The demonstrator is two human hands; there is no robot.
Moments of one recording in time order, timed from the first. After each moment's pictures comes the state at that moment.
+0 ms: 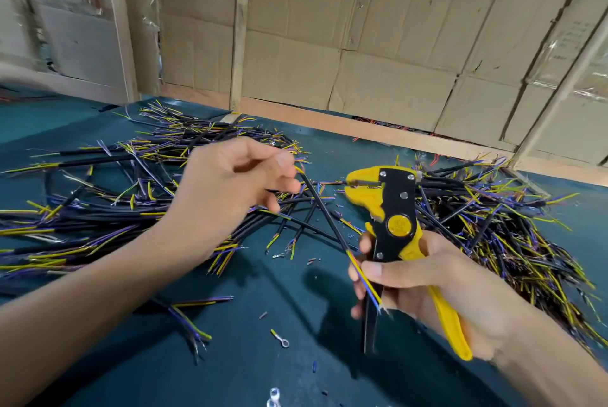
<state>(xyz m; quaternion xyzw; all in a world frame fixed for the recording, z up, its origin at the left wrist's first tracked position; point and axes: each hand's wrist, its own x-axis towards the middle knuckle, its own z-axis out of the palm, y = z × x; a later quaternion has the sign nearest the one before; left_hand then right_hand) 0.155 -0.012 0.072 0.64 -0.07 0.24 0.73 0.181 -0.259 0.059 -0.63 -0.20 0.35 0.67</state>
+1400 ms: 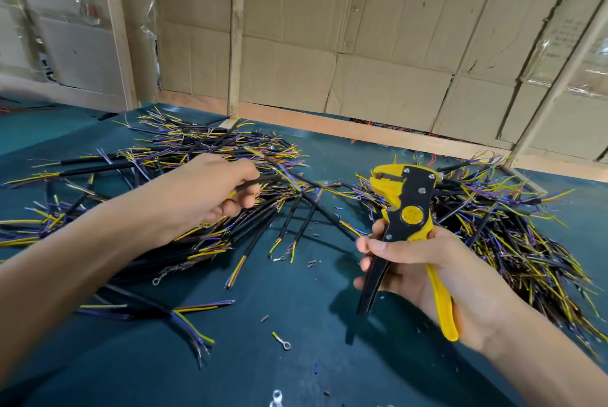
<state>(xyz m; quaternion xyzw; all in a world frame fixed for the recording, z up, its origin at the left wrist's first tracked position) 0.165 0.019 0.090 0.78 0.09 0.02 0.62 0.165 -0.253 0.072 -0.59 -0.10 0.23 0.77</state>
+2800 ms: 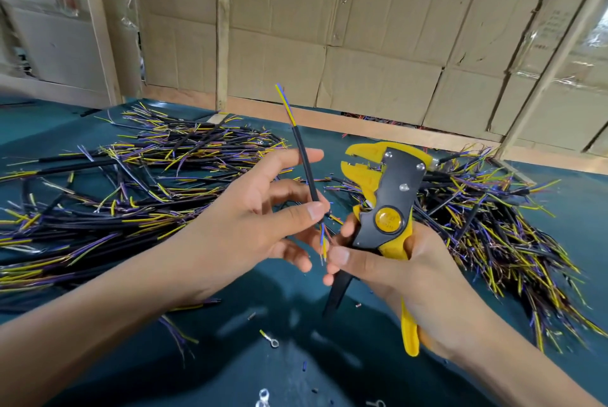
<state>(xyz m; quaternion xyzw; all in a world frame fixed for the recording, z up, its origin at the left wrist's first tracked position) 0.131 -0.041 0.072 0.63 -0.18 0.01 0.76 0.149 -0.238 0.061 -0.62 -0.25 0.12 0.74</state>
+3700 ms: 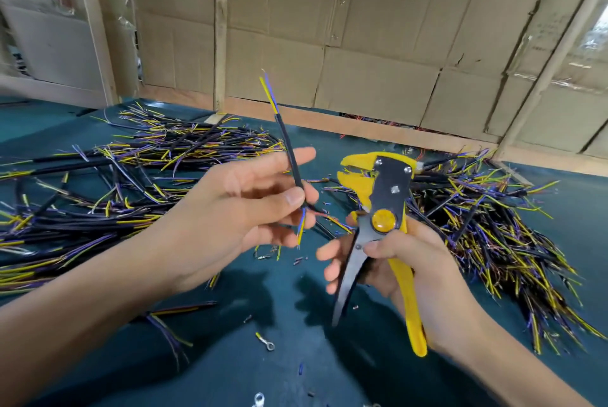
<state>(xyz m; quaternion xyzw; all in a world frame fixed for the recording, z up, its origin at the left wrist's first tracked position) 0.132 -0.030 0.080 0.62 -0.15 0.02 0.77 0.159 -0.240 0.060 -0.58 -0.20 0.15 0.77</state>
